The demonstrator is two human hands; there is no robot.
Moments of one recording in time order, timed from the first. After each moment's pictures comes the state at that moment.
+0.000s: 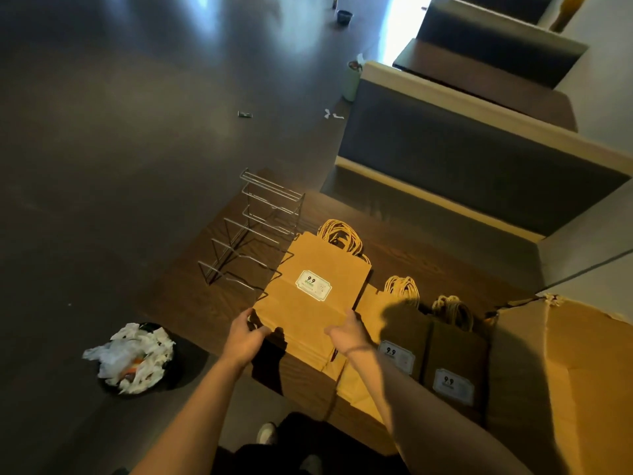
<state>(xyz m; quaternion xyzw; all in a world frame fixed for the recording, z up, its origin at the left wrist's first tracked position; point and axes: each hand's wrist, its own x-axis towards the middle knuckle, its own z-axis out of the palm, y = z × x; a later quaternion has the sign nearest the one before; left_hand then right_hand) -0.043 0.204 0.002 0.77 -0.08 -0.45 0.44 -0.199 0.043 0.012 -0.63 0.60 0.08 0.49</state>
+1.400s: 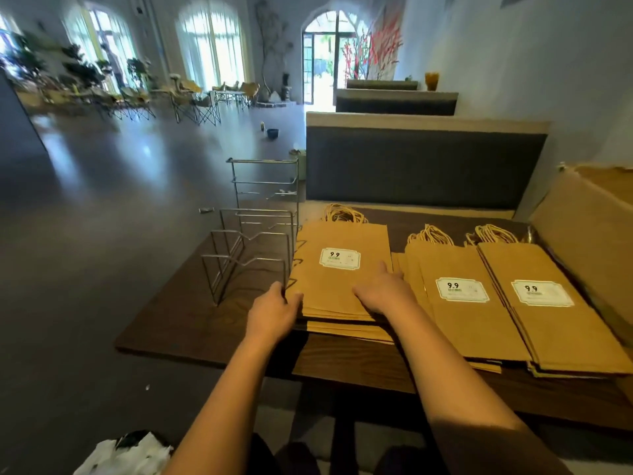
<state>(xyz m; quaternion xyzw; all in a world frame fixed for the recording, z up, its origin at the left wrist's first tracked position) 0.000 0.202 -0.115 0.81 -0.44 -0.20 0.33 -0.179 0.078 -0.086 -0.72 0.65 -0.05 0.24</state>
